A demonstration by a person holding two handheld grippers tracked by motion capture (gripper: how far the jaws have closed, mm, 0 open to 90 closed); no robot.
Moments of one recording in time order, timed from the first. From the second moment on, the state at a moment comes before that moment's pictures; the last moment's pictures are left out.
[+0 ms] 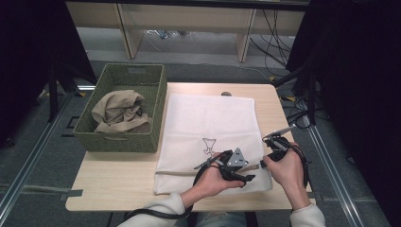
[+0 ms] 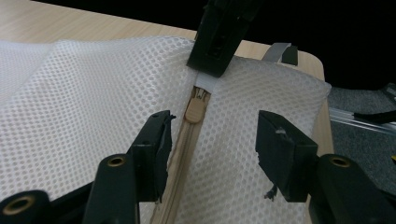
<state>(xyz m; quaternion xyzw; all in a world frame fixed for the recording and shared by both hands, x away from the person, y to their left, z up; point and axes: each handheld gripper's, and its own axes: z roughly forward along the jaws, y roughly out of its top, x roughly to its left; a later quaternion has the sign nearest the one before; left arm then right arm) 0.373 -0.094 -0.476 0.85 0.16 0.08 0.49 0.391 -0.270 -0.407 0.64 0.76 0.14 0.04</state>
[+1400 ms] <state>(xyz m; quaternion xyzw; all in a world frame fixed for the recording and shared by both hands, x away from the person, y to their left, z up) 0.385 -0.114 -0.481 0.85 0.22 0.02 0.47 0.391 -0.268 -0.408 0.63 0.76 0.15 0.03</state>
